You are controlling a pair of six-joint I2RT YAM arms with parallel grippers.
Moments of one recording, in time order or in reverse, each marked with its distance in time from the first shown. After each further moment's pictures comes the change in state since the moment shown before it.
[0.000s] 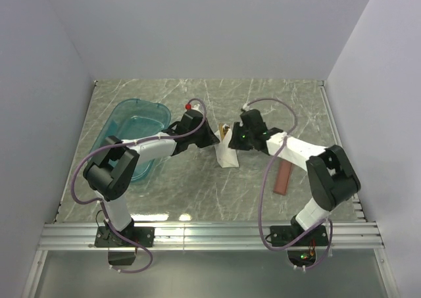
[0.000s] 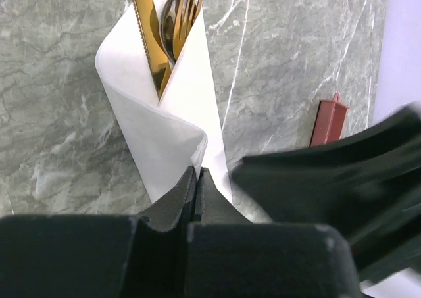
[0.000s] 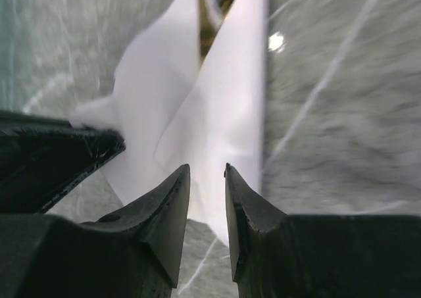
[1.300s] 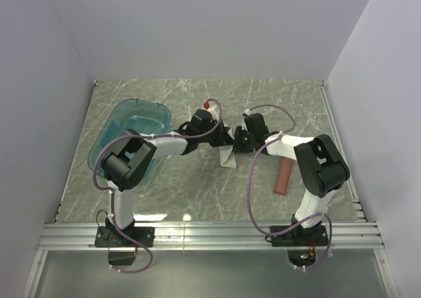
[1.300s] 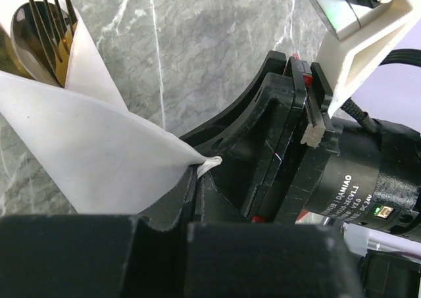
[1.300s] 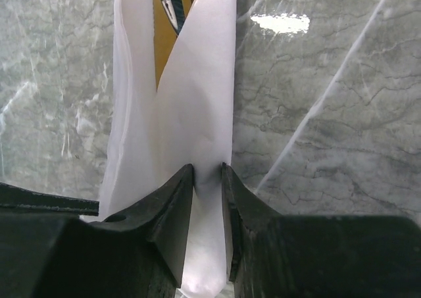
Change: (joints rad) left arm -0.039 0.170 0.086 0.201 0.199 0.108; right arm -0.095 0.128 -0.057 0.185 -0.133 0.003
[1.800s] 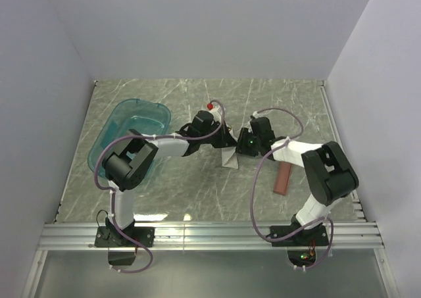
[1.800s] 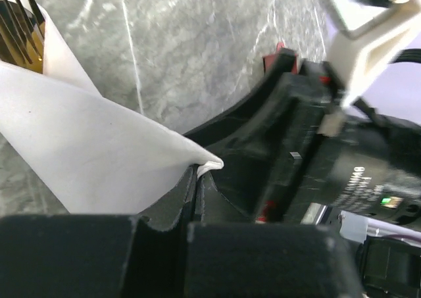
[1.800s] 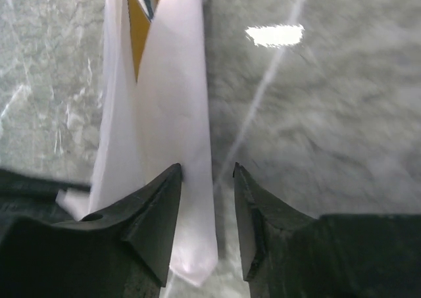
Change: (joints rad) left arm -0.008 0.009 -0.005 0.045 0.036 0.018; right arm -0.023 -0.091 -0.097 0.033 0.047 0.033
